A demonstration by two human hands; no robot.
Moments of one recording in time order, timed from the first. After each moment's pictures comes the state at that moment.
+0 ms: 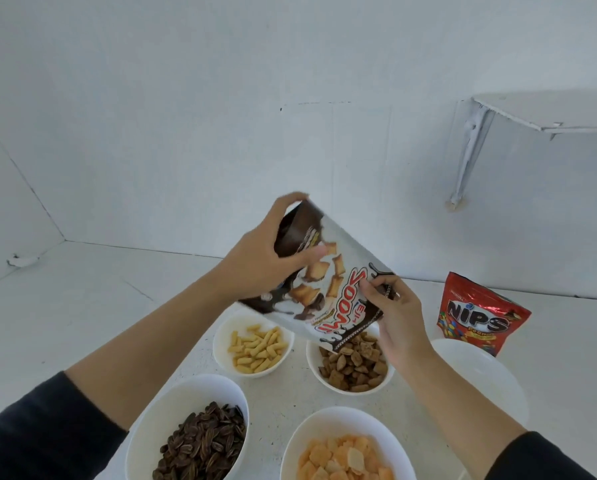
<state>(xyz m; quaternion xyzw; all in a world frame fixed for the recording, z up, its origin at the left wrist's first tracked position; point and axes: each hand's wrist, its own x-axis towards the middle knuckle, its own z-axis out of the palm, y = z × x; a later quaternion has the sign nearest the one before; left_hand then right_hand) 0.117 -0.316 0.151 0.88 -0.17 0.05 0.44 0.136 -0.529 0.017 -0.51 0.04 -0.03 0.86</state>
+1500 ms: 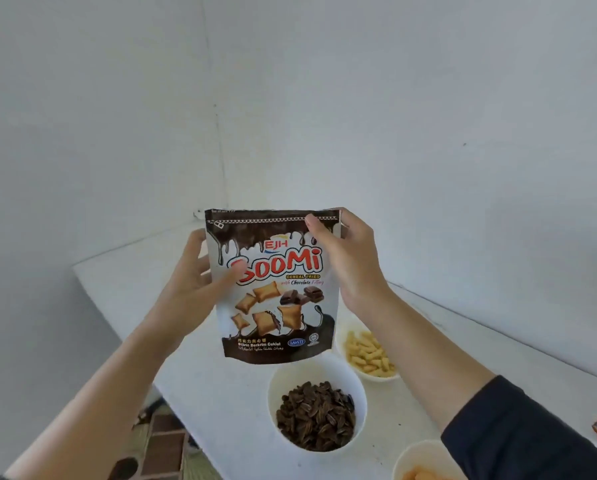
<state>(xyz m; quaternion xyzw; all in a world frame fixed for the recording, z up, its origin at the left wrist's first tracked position) -0.071 -0.115 0.137 0.75 0.13 0.25 0.60 0.069 -0.280 0.165 -0.62 -0.24 0.09 0.74</state>
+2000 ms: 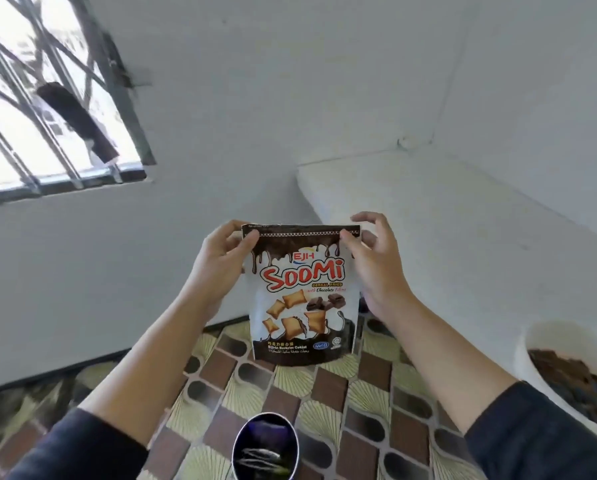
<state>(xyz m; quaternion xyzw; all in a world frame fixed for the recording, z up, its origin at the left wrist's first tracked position) -0.373 0.040 0.059 0.65 0.43 0.35 0.52 -0.176 -0.062 0.049 -0.59 -0.30 0.33 0.67</state>
